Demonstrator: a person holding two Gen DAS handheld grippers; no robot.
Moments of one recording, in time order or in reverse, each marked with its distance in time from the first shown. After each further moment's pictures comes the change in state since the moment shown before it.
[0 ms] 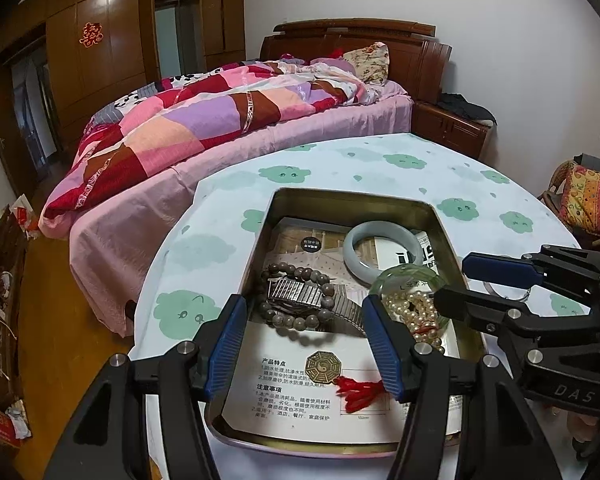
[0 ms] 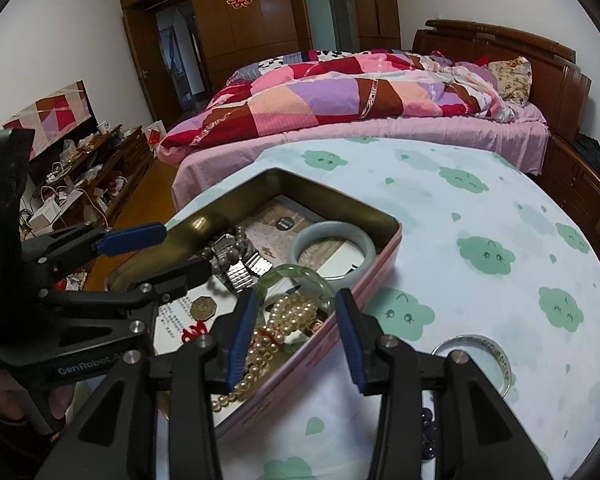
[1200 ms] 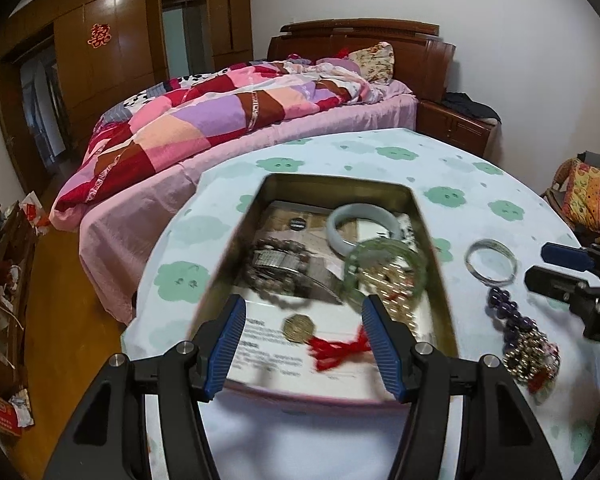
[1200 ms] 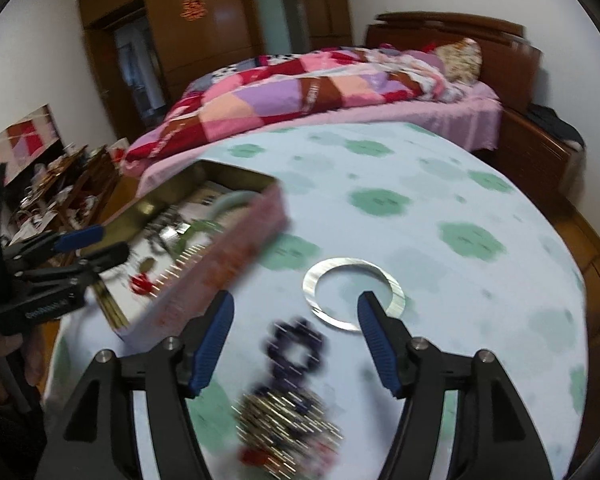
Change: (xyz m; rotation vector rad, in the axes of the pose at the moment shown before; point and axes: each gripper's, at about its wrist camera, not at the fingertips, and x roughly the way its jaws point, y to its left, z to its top) left arm -0.022 -0.024 -0.022 -0.005 -0.003 0.032; right arm -0.058 -0.067 -0.047 0.125 -0.011 -0.123
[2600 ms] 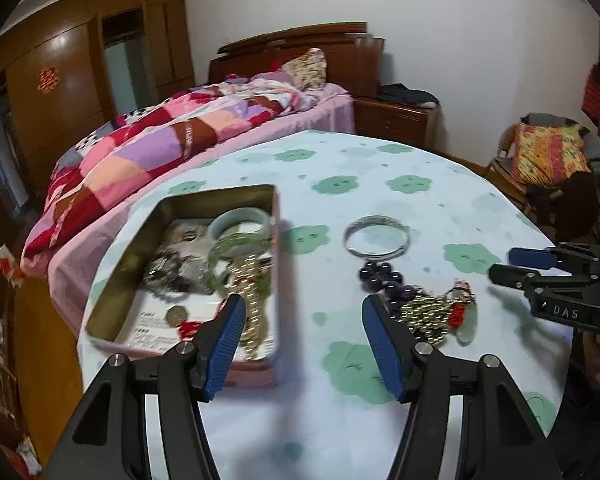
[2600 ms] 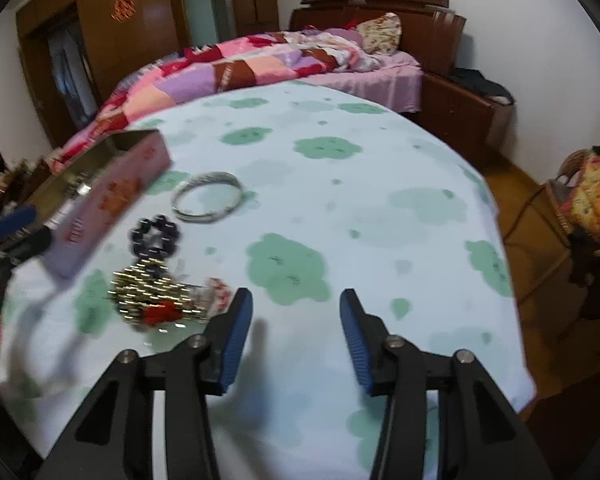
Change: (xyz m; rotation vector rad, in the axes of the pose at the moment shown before) left arm -0.035 -0.091 -0.021 0.178 -0.051 -0.124; right arm -0.041 -0.058 -0.066 0.118 0.039 -0.177
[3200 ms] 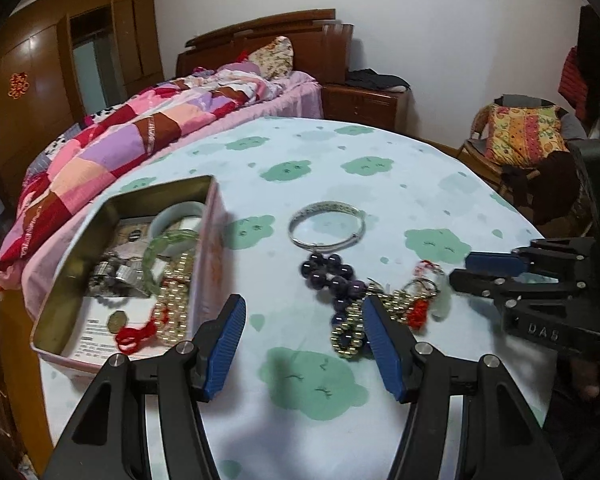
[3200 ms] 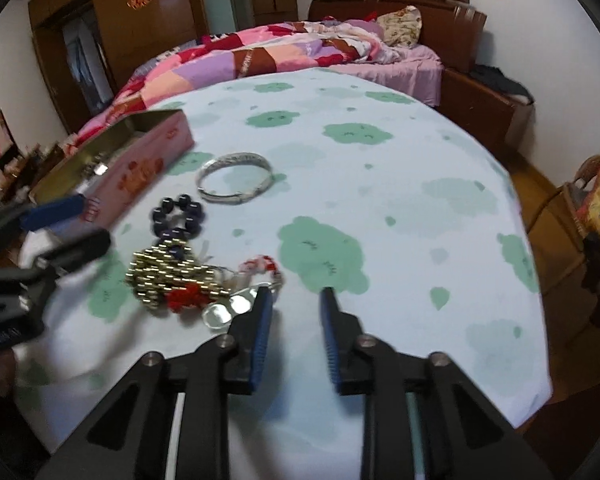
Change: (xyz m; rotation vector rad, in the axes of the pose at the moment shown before) left arm 0.021 -0.031 0.000 0.046 0.046 -0.102; right arm 0.007 0.013 -0.006 -0.036 0.043 0.044
